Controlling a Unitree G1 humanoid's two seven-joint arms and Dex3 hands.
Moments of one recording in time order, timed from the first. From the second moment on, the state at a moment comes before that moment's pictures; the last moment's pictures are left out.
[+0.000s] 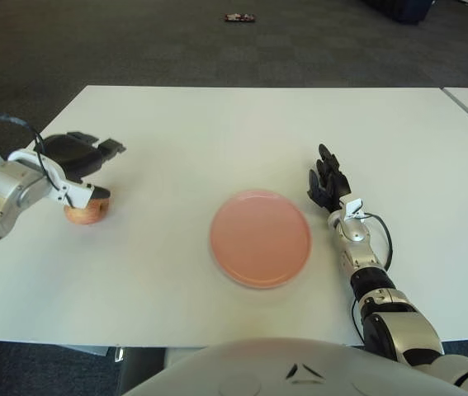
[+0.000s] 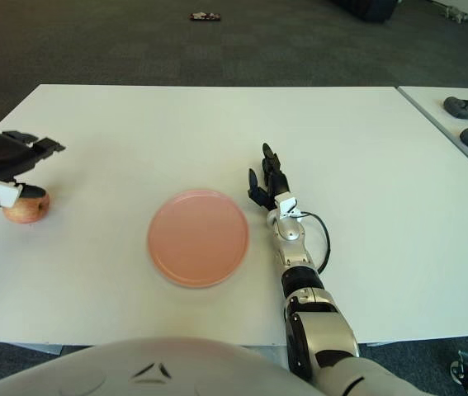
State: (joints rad) left arm -0.24 1.13 -0.13 0.13 0.79 -0.30 -0.33; right arm -0.33 -0.05 -0.06 0.82 -0.05 -0.54 0.01
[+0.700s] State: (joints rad) left arm -0.17 1.14 -0.04 0.08 0.80 -0.25 -0.28; right arm -0.33 -0.05 -0.06 0.82 -0.05 -0.52 0.00
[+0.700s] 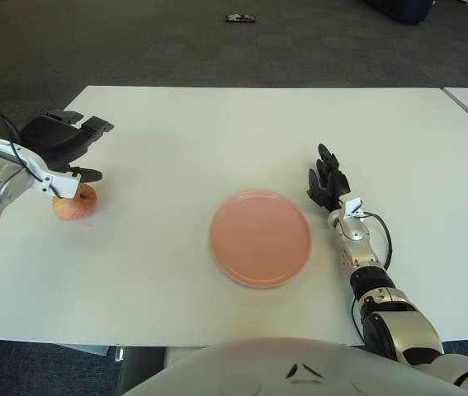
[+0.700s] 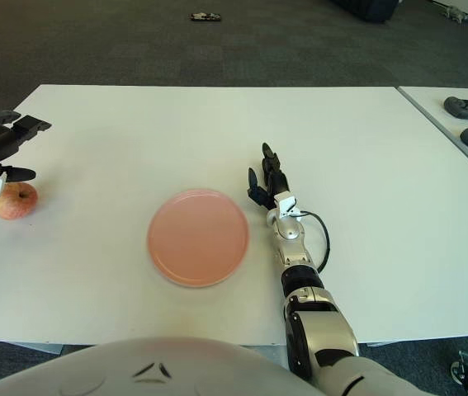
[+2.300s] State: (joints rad) left arm -0.05 1.13 -0.05 0.12 0.68 -0.19 -0.58; right arm -0.29 -0.05 -0.05 0.68 -0.05 -0.40 0.01
